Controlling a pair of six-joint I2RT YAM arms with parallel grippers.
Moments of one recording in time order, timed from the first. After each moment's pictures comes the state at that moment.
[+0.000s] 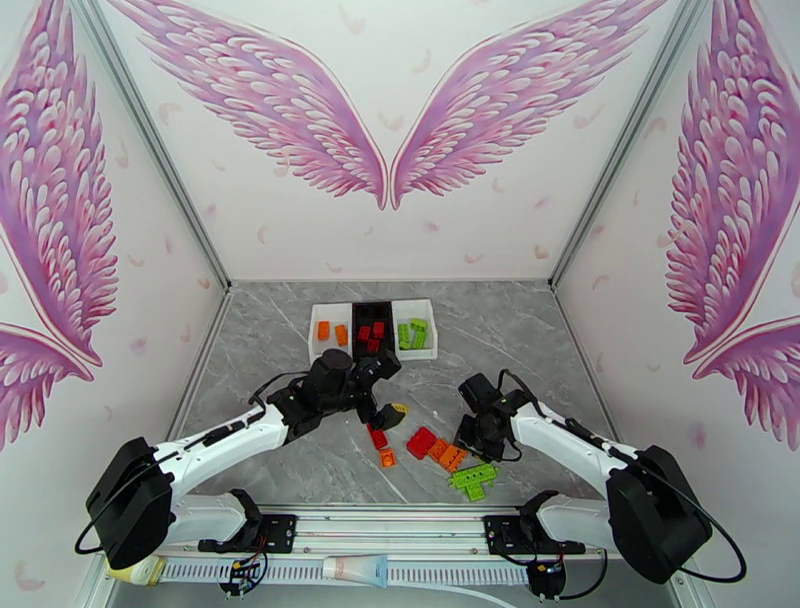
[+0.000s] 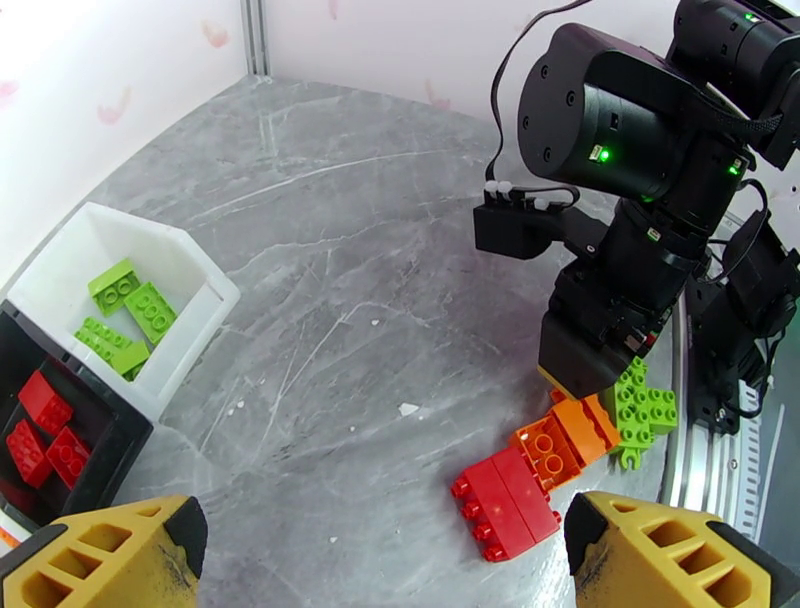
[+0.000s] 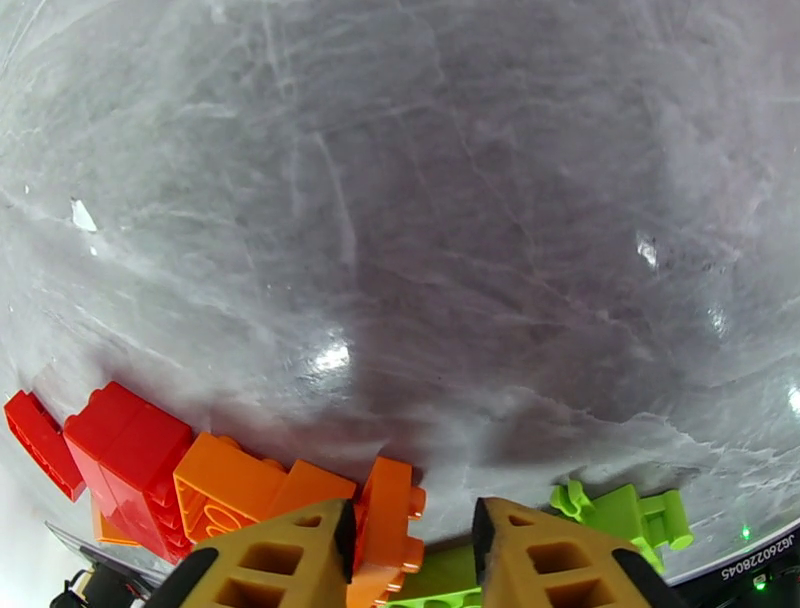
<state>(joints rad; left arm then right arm) -0.77 1.30 0.77 0.02 0.35 0.13 0.48 1.27 0.64 -0.81 -0.16 0.94</state>
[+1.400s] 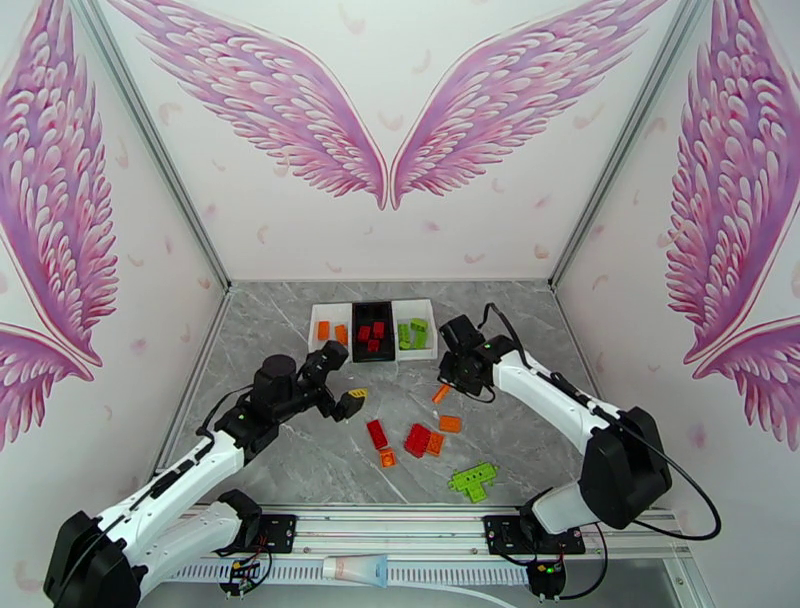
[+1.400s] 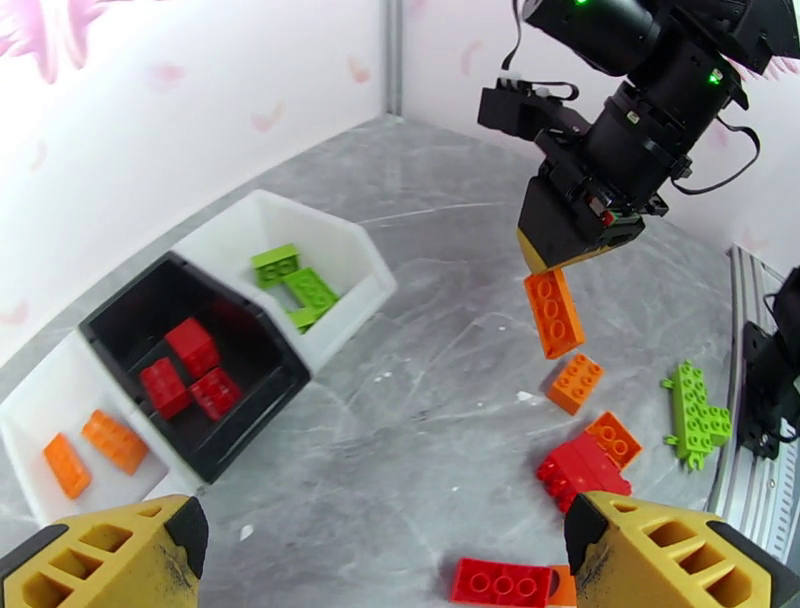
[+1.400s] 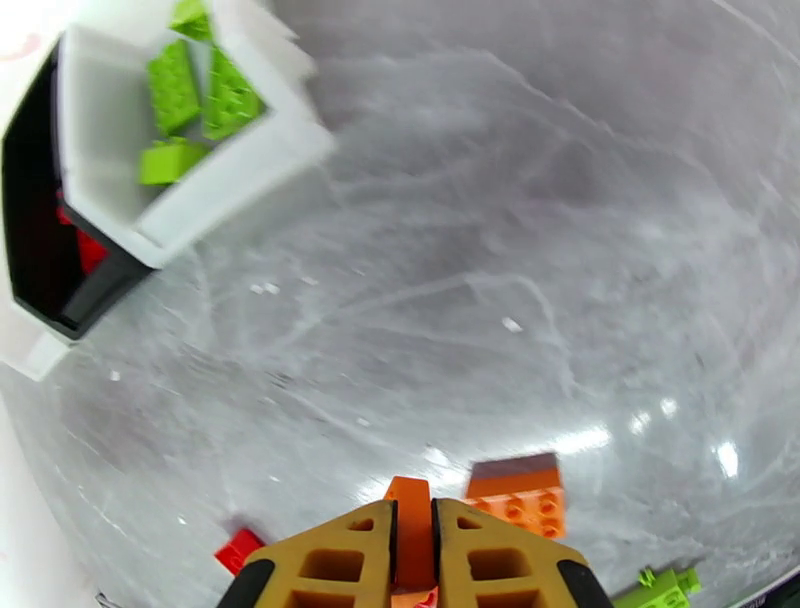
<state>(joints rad) -0.49 0.95 0.60 -0.02 0.35 0.11 0.50 1.55 1.22 -0.81 0.07 0.86</state>
